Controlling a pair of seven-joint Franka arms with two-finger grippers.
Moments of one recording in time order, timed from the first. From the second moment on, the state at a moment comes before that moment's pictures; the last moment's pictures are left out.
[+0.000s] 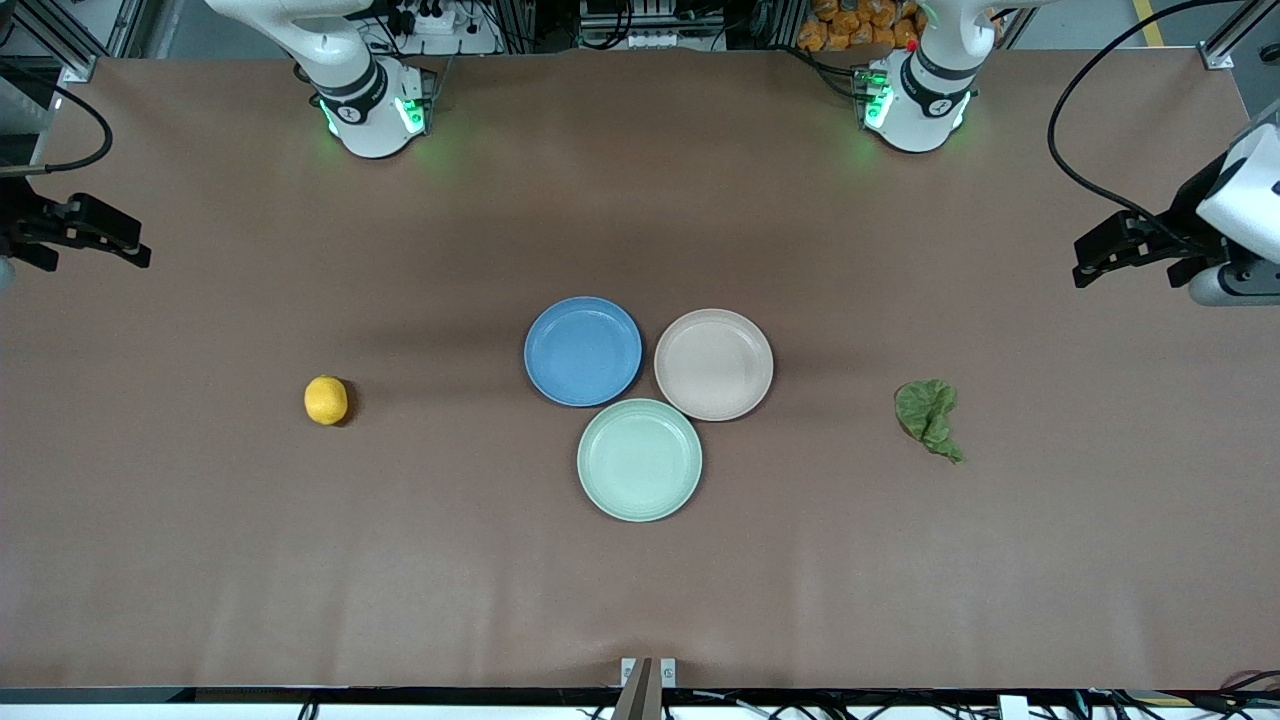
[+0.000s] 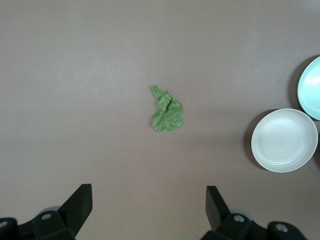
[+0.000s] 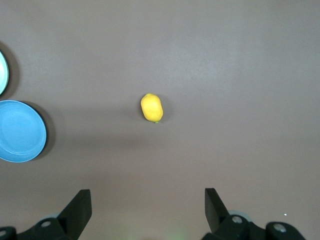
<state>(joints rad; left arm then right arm) 0.02 0.07 -0.13 -1.48 0.02 1.54 -0.10 0.06 0.04 -0.09 -1.47 -0.01 1.45 -0.07</state>
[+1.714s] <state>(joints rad) 0.05 0.55 -0.13 -1.86 0.02 2.23 -0.10 0.07 0.39 -0.09 -1.67 0.07 1.84 -0.13</state>
